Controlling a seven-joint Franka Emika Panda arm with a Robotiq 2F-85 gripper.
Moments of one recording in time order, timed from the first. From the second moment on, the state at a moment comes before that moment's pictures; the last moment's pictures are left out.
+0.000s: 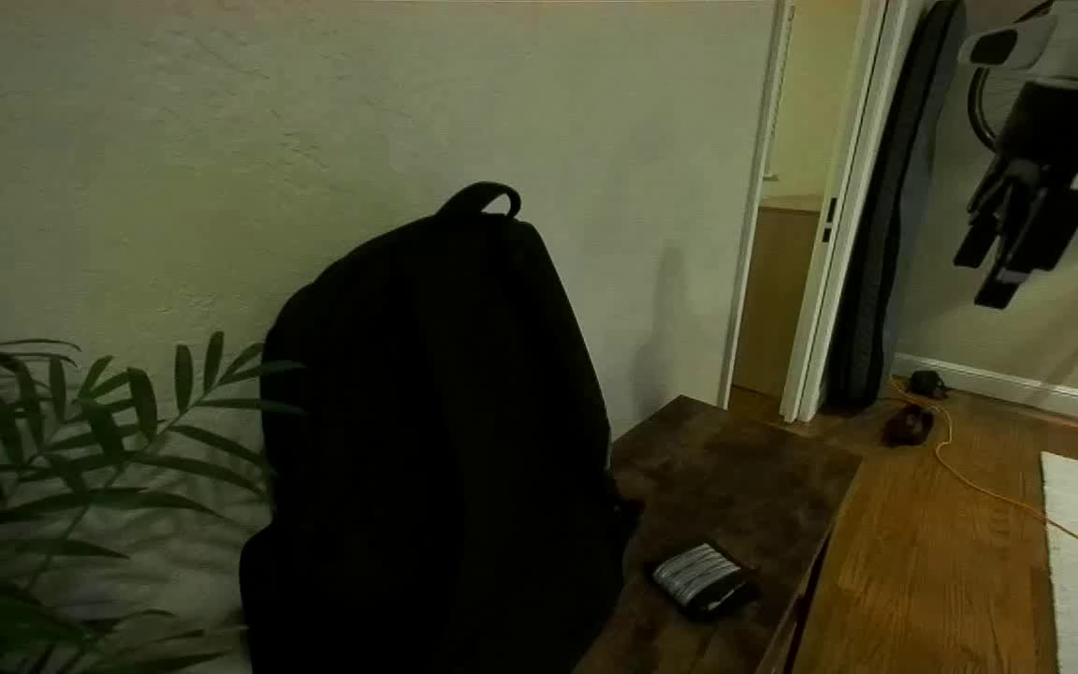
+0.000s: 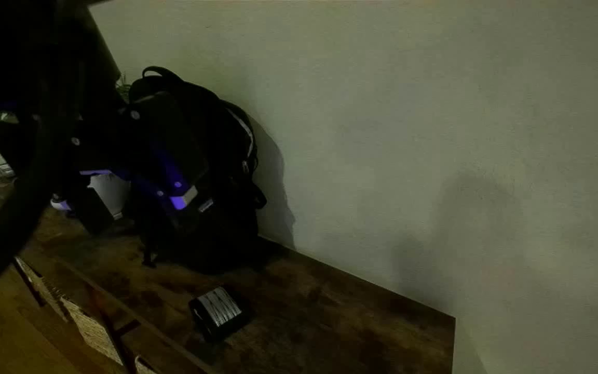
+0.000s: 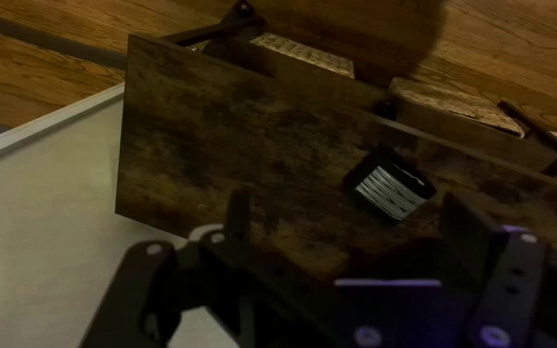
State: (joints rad) arm -0.14 -0.57 -0.20 -2.77 -0.31 2.43 -0.36
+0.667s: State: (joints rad) arm -0.14 -0.56 -0.19 -2.77 -0.30 2.43 -0.36
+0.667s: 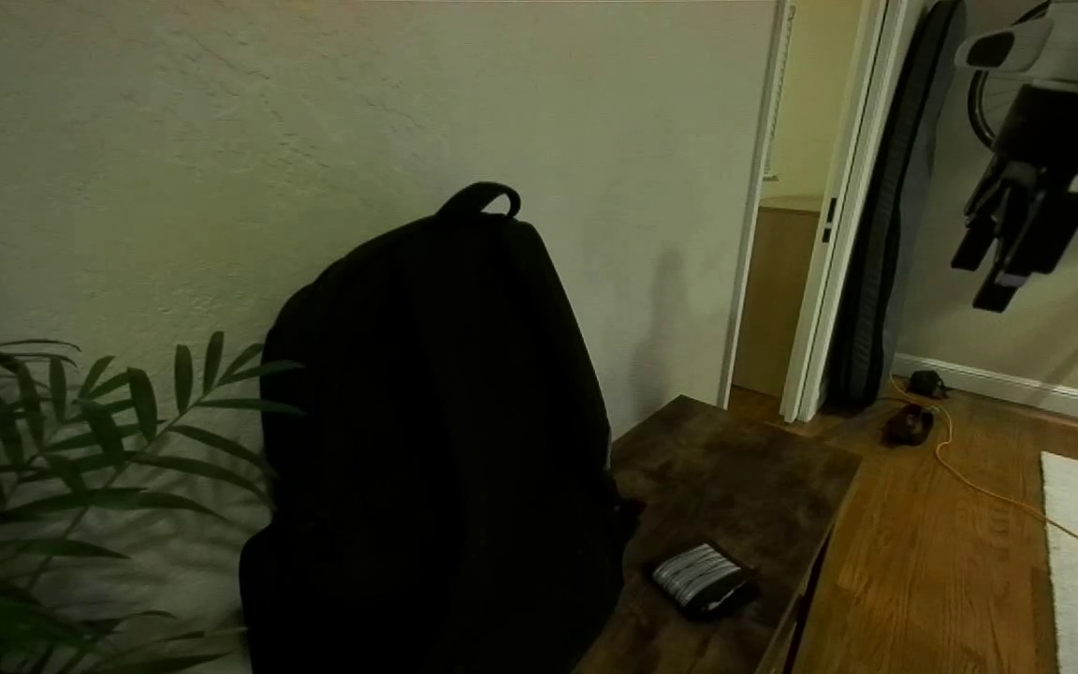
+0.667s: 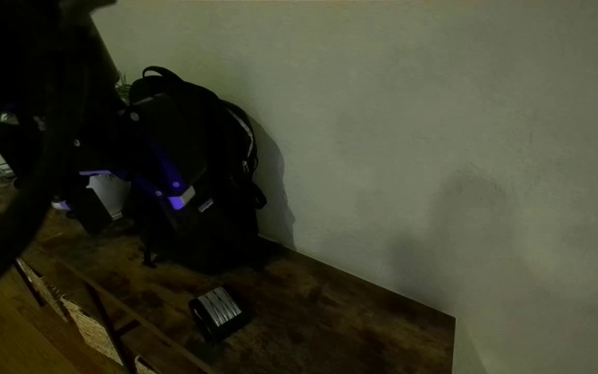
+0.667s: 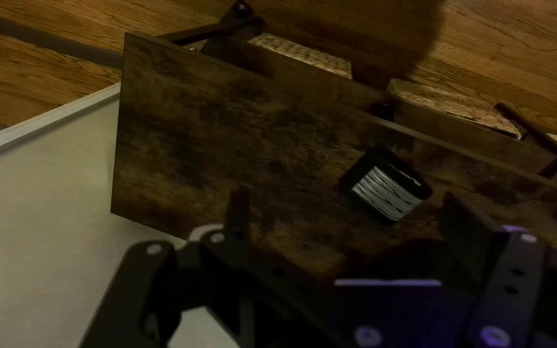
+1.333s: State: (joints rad) arm -0.06 -0.30 -0.09 -2.76 -0.27 2.65 -0.27
